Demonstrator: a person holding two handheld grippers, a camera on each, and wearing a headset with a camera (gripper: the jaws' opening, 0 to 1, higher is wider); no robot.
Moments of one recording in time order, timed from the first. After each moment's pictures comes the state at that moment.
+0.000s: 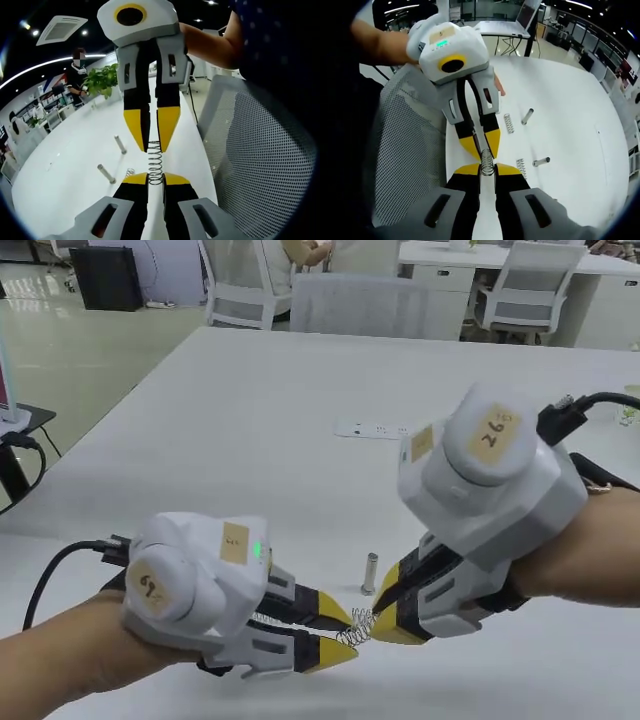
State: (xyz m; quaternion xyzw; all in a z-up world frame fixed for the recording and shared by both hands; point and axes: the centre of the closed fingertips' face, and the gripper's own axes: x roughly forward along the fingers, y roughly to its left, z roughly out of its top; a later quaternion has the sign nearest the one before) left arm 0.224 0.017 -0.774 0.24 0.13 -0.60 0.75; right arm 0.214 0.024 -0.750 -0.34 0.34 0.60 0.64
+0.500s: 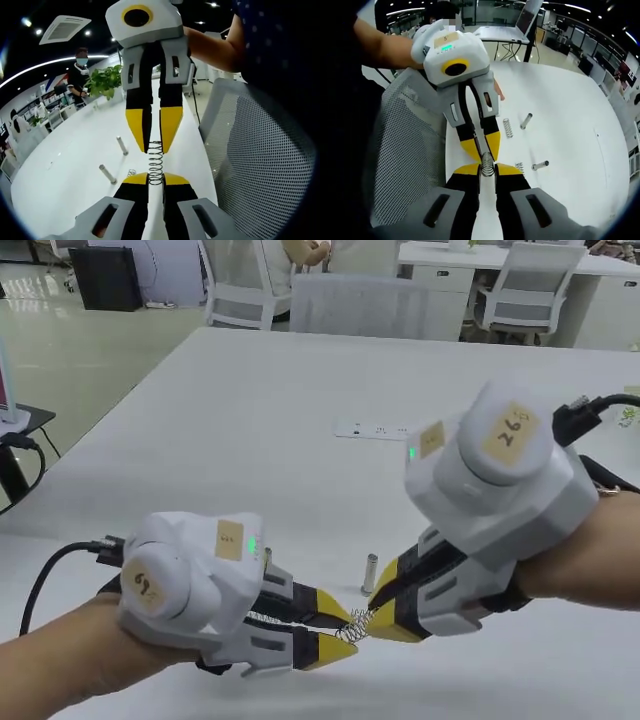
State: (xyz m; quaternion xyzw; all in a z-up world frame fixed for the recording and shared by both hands) left arm 0.226 0.015 -0.771 0.23 0.13 -0.59 0.76; right arm 0.216 0.026 -0.748 -0.33 0.33 0.60 0.65
